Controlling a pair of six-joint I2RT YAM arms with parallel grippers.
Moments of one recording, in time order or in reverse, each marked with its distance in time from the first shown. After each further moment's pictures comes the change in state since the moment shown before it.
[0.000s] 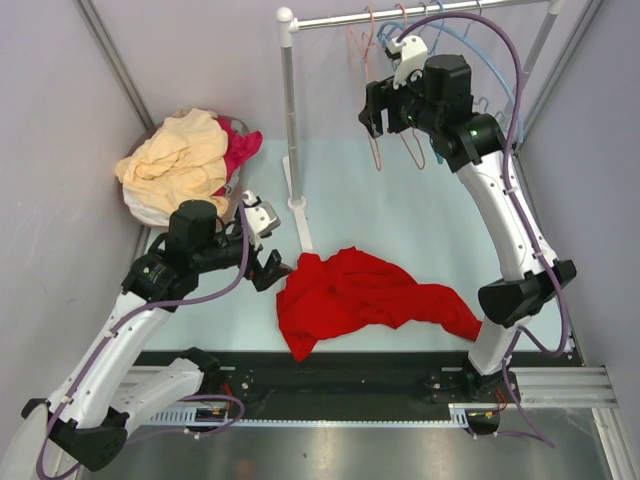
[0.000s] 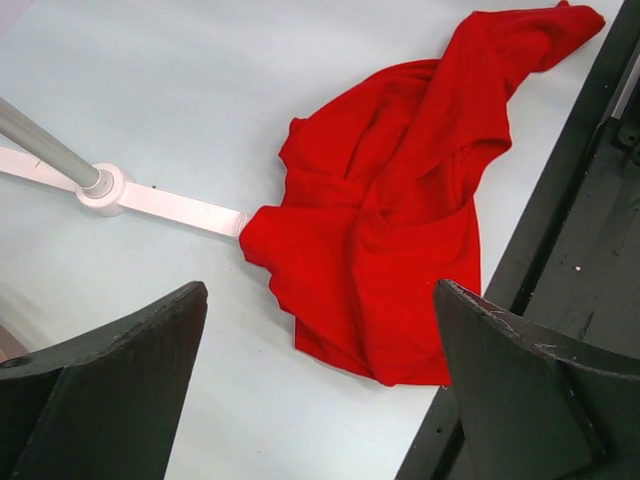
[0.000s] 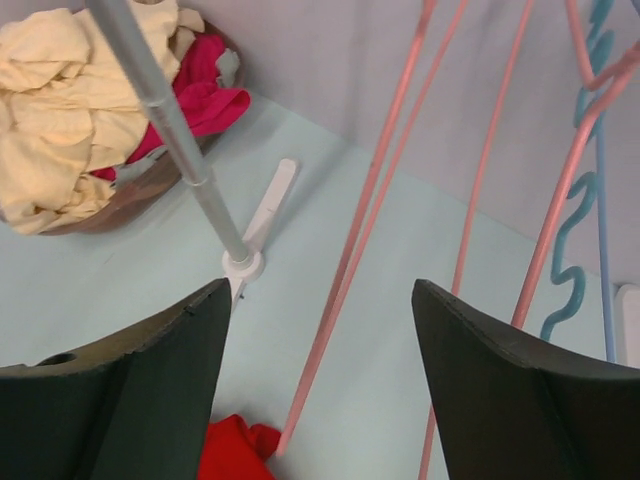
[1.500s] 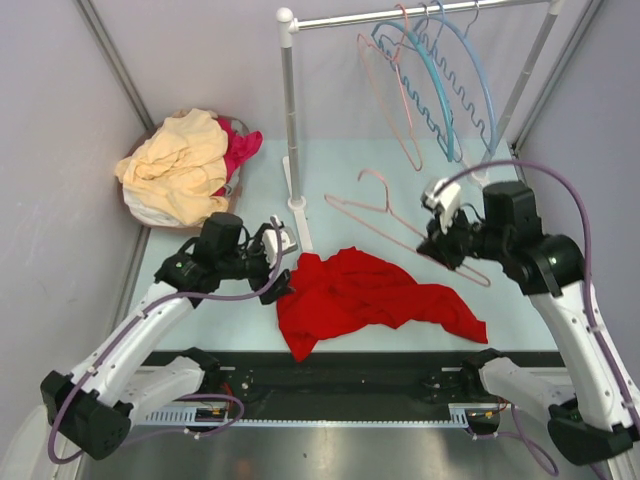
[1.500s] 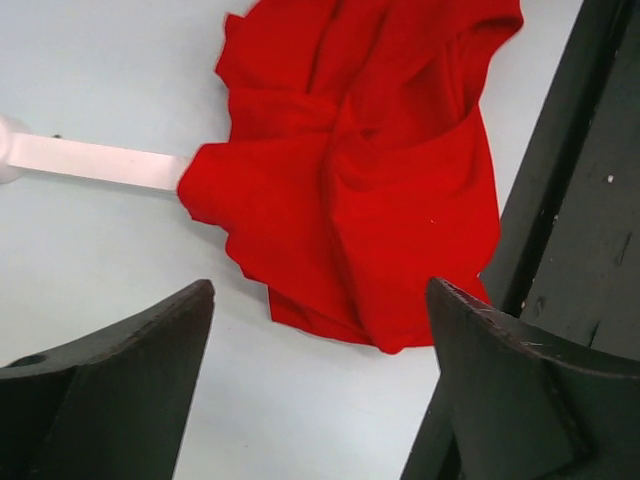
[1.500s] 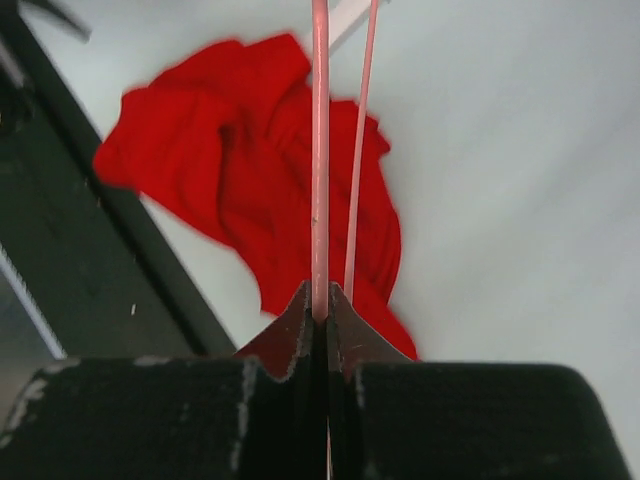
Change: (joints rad) left arm 0.001 0.063 -0.186 0.042 0.046 0.138; right arm -0.043 -0.758 -0.829 -0.278 -0.292 -0.291
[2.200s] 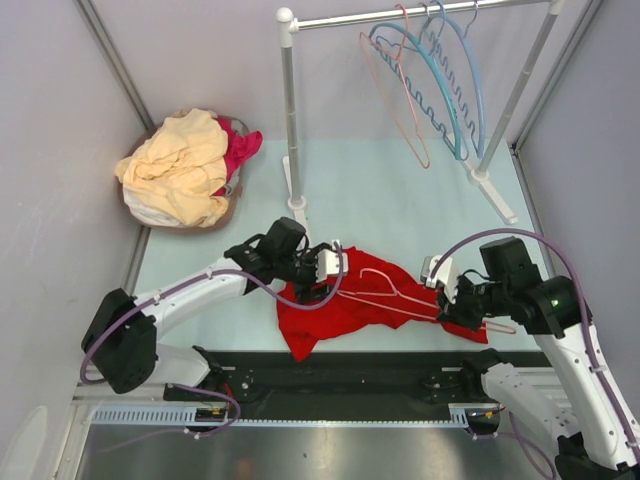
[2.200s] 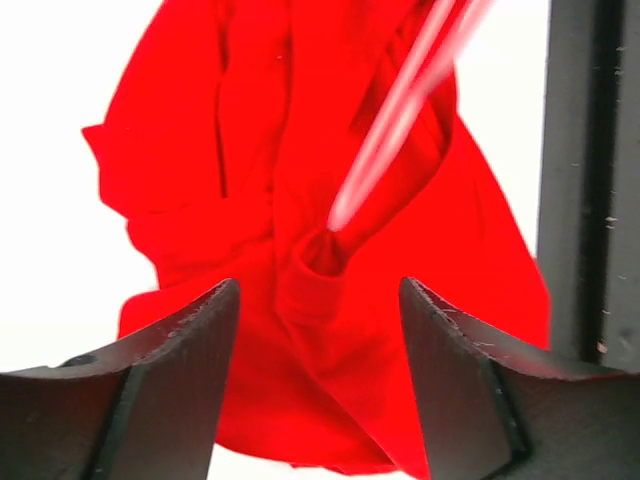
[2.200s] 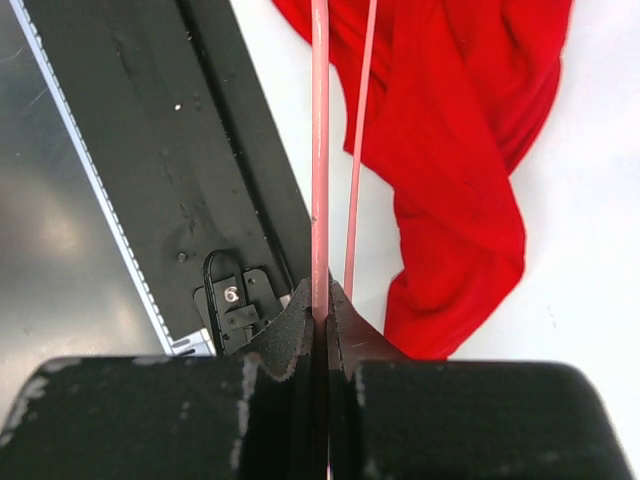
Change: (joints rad) left arm -0.245 0.385 -0.036 0.294 0.005 0.182; right arm 0.000 -0.263 -0.296 -0.388 -0.060 -0.362
